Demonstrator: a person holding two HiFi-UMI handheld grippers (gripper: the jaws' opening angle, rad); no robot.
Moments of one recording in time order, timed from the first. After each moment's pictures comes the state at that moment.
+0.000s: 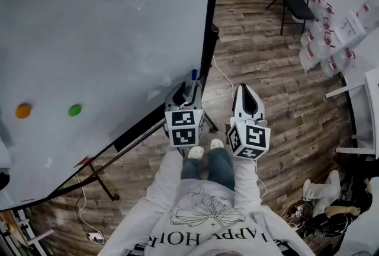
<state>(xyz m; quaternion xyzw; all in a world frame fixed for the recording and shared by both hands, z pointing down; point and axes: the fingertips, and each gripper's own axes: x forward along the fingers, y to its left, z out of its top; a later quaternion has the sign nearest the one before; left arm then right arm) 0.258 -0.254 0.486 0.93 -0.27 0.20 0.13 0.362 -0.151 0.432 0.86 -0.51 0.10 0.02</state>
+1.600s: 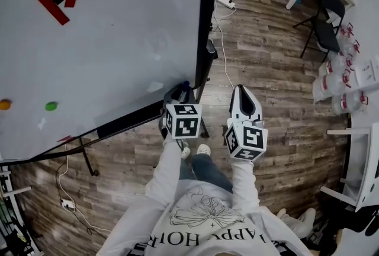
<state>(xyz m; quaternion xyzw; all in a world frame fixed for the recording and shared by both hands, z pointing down) 0.299 -0.292 0.548 0.85 -0.39 0.32 0.14 0.436 -0.215 0.458 0.78 -0.62 0.12 0.04</state>
